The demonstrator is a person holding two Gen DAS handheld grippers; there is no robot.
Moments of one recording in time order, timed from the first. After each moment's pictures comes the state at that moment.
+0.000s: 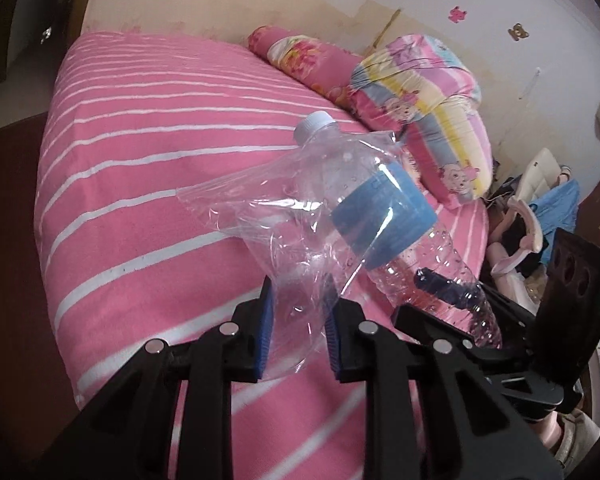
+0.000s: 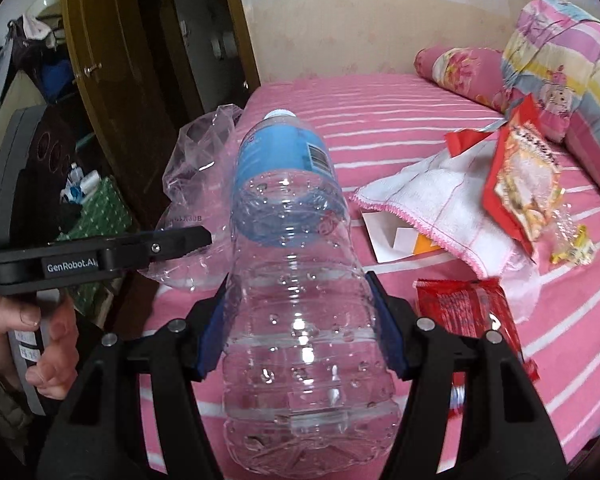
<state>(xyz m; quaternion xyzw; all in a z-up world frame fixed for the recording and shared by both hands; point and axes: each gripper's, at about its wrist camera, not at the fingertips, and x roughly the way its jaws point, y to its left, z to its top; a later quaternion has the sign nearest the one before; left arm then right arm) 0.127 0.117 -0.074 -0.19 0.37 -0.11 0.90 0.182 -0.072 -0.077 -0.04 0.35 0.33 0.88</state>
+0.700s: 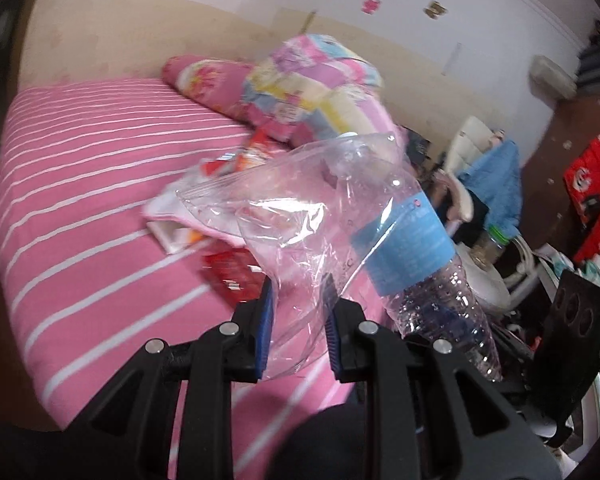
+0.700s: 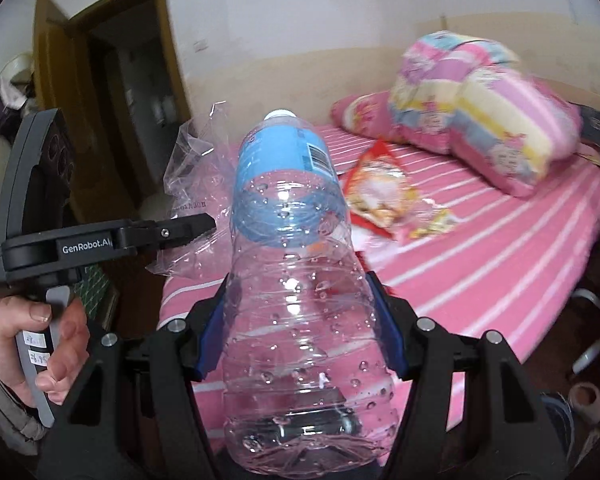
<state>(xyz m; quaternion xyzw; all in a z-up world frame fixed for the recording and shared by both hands) 0.055 -0.031 0.011 -0.14 0.33 -0.21 0.91 0.044 -0.218 0.003 0.04 0.27 0.21 0.94</state>
